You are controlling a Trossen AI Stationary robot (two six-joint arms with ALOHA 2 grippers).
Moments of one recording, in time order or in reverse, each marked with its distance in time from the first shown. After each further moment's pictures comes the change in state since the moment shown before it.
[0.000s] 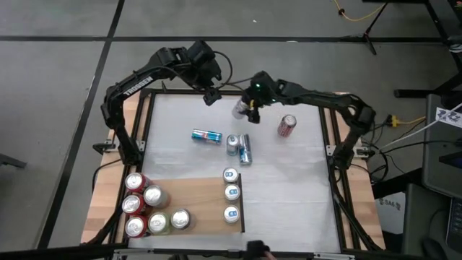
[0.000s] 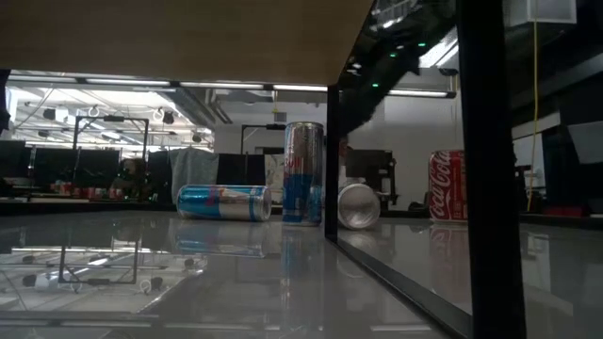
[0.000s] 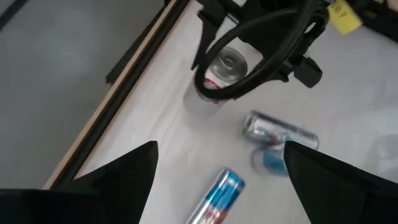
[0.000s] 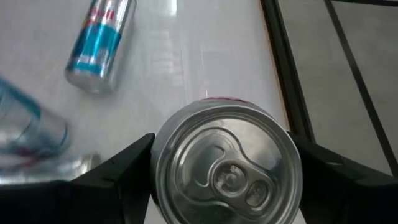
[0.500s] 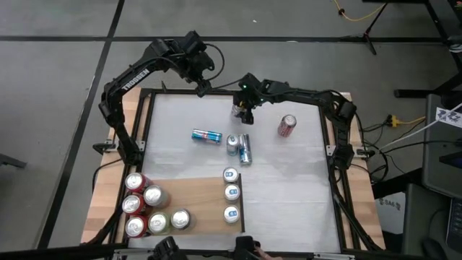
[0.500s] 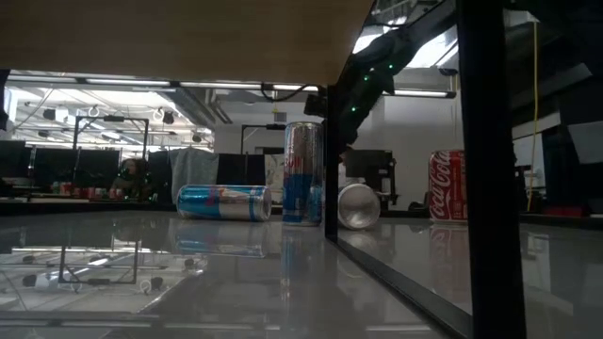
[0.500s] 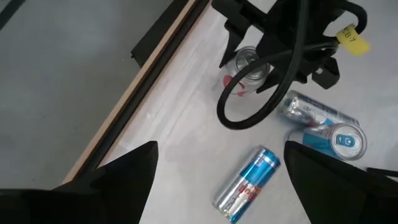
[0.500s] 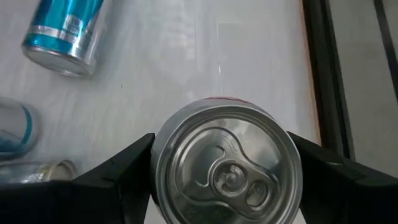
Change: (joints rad) left arm 0.131 0.000 -0.001 -0.092 -0.001 0.084; right arm 0.000 0.222 0.180 -0.099 -0.010 -0.049
